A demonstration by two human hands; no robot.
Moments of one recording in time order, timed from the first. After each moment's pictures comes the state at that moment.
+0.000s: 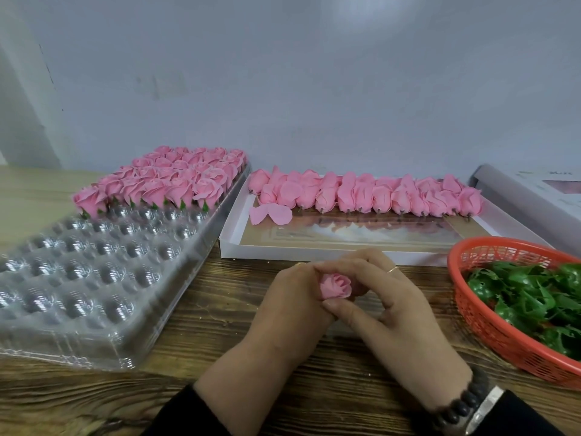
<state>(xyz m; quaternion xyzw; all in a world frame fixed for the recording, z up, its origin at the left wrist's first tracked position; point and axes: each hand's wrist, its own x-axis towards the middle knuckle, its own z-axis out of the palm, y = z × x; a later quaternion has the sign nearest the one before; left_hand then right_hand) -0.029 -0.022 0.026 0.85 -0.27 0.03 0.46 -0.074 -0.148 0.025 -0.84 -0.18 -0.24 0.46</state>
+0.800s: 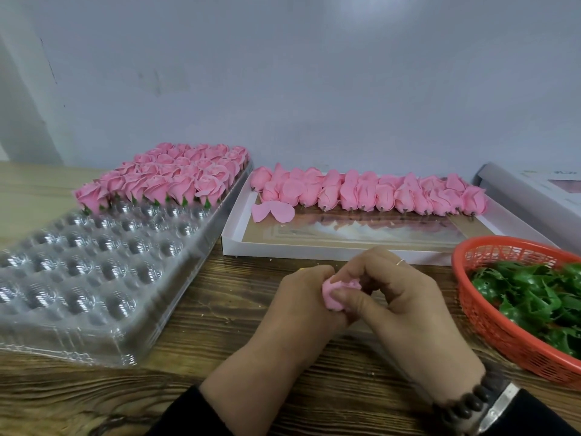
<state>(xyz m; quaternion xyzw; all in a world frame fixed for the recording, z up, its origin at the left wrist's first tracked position) -0.030 -0.026 0.021 0.83 -0.24 -0.04 0.50 -0.074 -0.147 0.031 -0.83 -0.13 -0.21 0.50</state>
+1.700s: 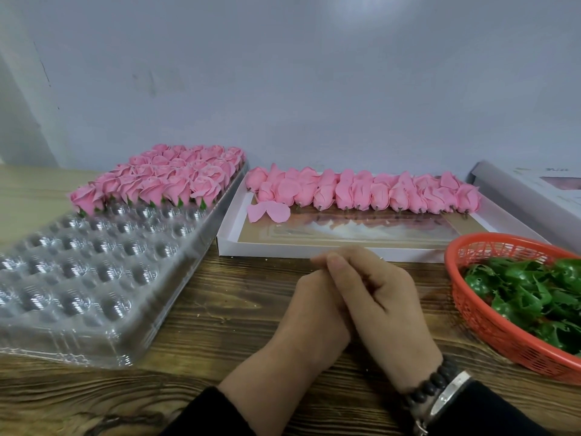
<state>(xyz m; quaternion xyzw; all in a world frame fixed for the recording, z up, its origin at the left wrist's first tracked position) -0.036 -0.051 0.019 0.82 -0.32 0.04 0.46 -0.067 -0.131 0.026 -0.79 -0.11 -0.27 0.54</state>
